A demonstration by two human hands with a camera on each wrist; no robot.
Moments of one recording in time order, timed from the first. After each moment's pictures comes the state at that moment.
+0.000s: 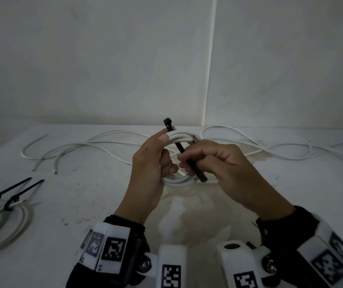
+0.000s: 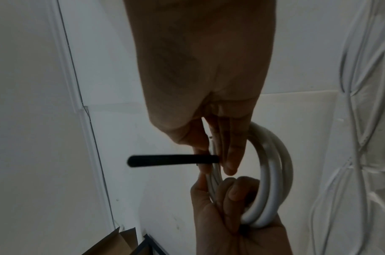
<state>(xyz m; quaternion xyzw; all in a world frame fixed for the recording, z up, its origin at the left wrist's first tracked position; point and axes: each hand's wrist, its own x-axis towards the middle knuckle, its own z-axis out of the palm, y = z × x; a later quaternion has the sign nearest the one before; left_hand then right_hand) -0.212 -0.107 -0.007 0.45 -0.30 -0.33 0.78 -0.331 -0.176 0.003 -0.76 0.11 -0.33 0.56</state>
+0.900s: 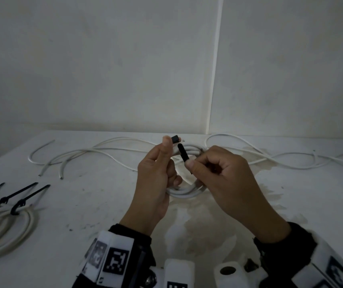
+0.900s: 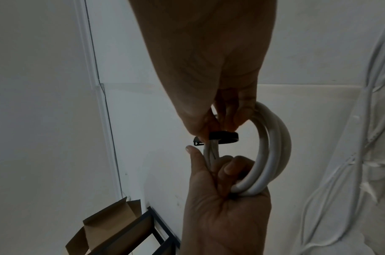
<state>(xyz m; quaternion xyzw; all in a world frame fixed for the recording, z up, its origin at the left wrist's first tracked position) -0.219 -0.100 -0.002 0.45 -0.28 -0.32 0.78 -0.322 -0.165 -0.004 -0.79 0.17 -0.44 0.40</state>
